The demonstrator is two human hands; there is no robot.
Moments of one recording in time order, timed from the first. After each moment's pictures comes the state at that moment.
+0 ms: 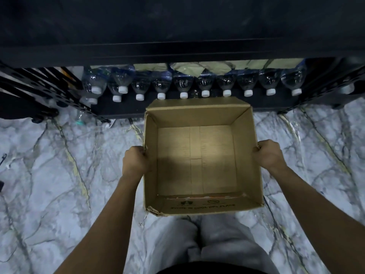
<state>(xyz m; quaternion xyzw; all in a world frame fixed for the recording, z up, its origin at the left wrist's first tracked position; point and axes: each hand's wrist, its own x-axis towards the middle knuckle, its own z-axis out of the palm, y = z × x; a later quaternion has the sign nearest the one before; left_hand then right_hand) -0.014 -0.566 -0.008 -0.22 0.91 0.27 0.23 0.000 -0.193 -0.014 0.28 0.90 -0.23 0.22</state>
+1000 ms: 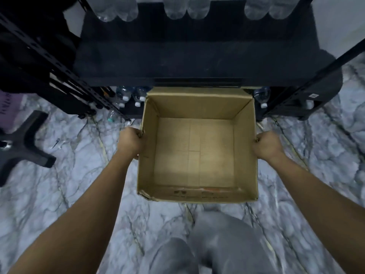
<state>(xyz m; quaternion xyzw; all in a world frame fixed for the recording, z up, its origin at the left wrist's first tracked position) 0.045 -0.529 0.266 -0.26 0.88 0.33 0.22 0.059 -0.155 0.236 0.21 0.92 -0.26 0.21</state>
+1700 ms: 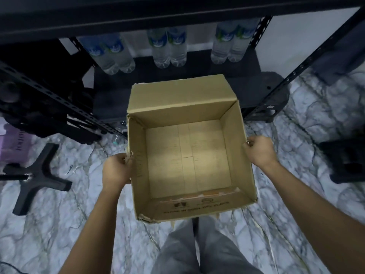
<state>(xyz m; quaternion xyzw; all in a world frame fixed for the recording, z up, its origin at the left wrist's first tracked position) 0.082 -0.554 0.479 -0.26 0.87 0.37 0.17 0.088 -0.171 0.457 0.24 0.92 -0.28 0.12</state>
